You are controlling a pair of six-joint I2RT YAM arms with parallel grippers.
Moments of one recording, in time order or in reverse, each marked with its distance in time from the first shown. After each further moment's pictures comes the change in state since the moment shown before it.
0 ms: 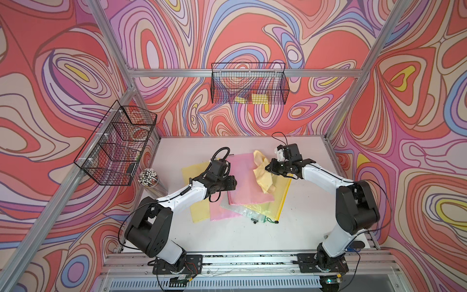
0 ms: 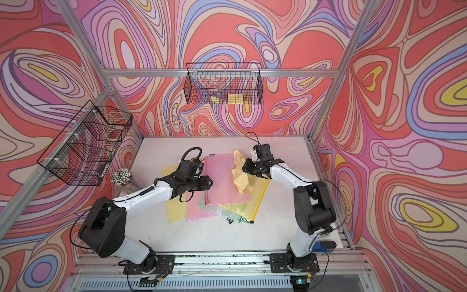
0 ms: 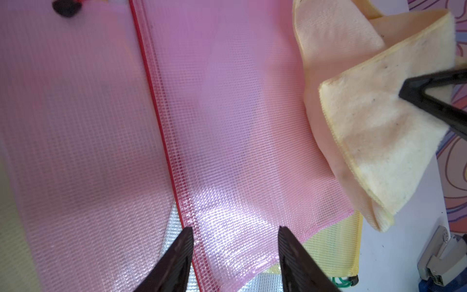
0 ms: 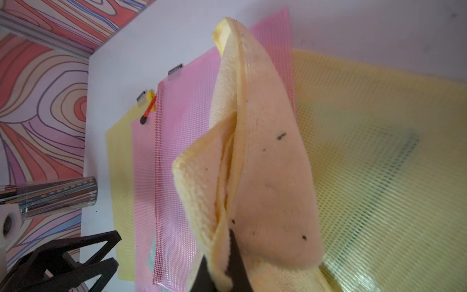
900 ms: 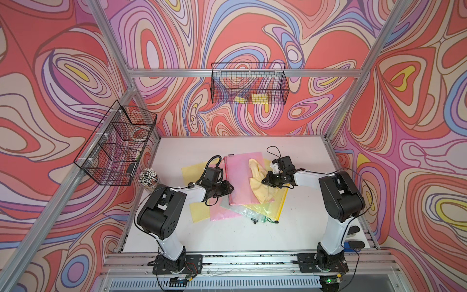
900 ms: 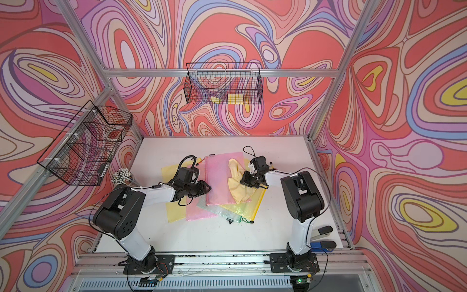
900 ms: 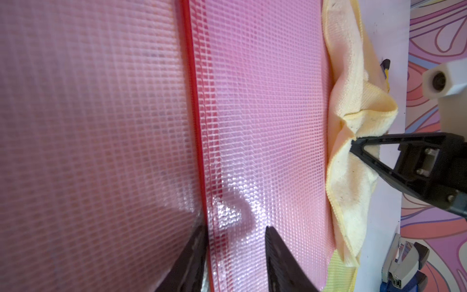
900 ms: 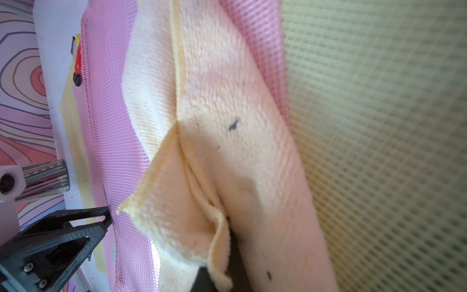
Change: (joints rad) left arm 0.100 0.163 -0.119 0.303 0.195 -0.110; right arm 0.006 0.122 -0.140 0.150 -0.083 0.036
